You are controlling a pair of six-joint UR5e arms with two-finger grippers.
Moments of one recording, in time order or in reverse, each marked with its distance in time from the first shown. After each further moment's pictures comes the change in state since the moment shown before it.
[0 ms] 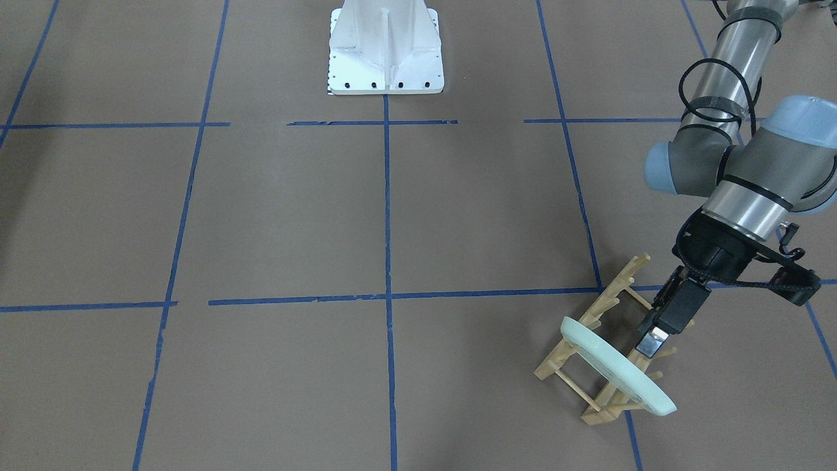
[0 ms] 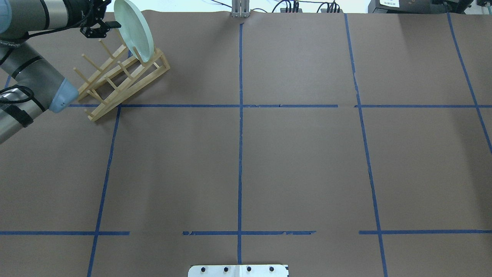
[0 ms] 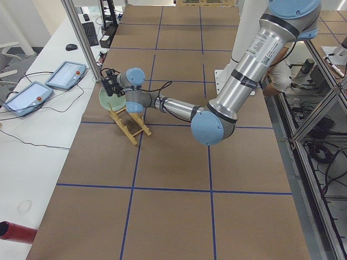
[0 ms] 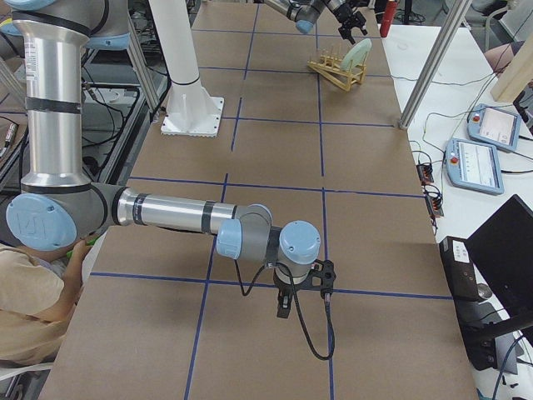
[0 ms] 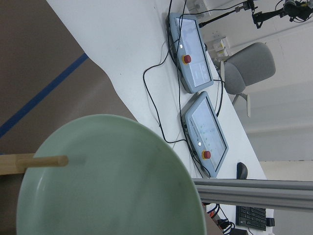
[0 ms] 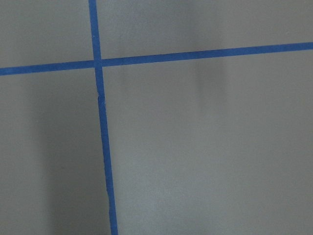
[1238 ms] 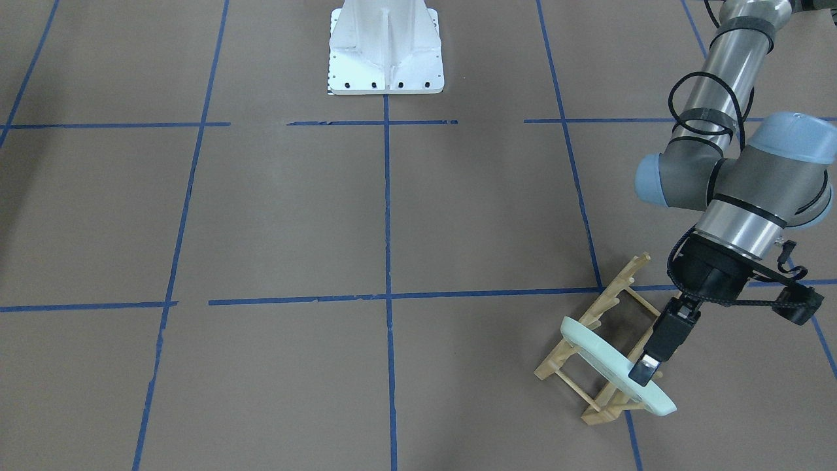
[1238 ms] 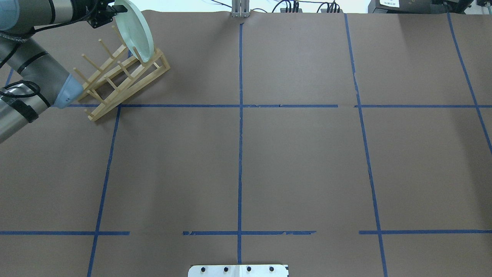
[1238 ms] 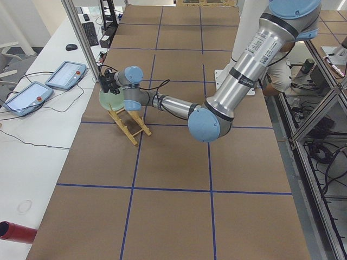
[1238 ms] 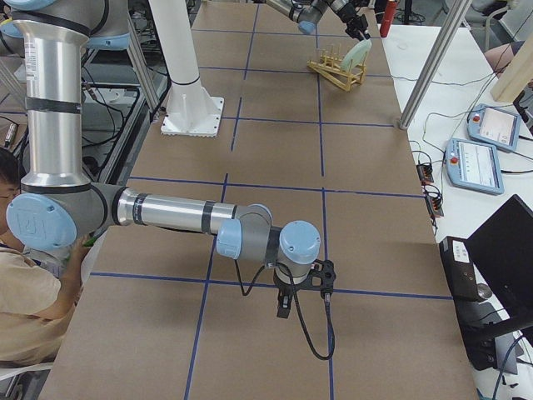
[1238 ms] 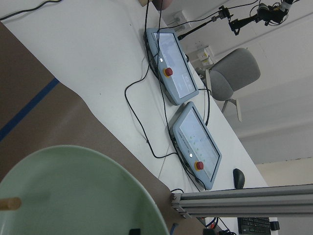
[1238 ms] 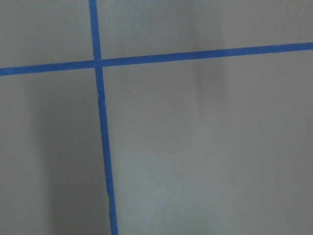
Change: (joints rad) left arm -0.001 -0.023 0.023 0.001 0.038 0.109; right arm 0.000 0.000 0.000 0.000 0.000 0.000
